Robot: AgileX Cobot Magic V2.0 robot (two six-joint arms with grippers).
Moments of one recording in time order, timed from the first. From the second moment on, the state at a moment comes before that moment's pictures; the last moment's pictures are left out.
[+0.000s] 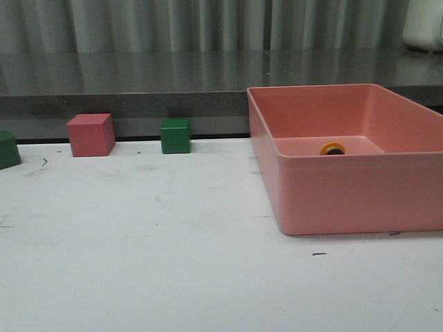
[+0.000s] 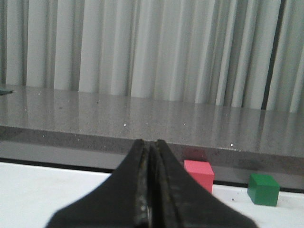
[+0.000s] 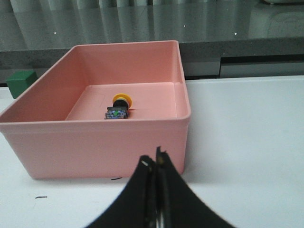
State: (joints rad) left arm 0.08 0.00 0.00 -0.01 -0.13 -0.07; right arm 0.06 -0.01 0.03 -0.03 0.15 0.14
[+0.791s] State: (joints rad) left arm 0.08 0.45 -0.45 0.00 0.18 -0.07; right arm 0.06 0.47 -0.54 -0.03 0.37 0.14
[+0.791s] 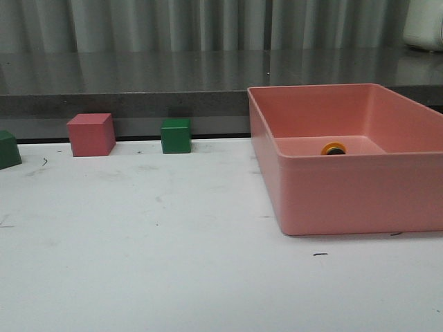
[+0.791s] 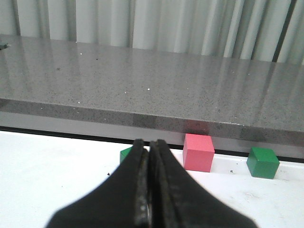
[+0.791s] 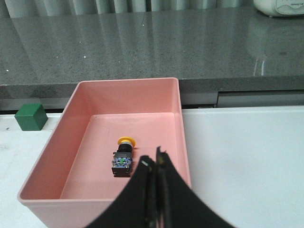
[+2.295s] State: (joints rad) left arm 0.08 0.46 -0.45 0.00 0.17 -0.07; right arm 0.22 1.65 -1.27 0.01 0.62 0.20
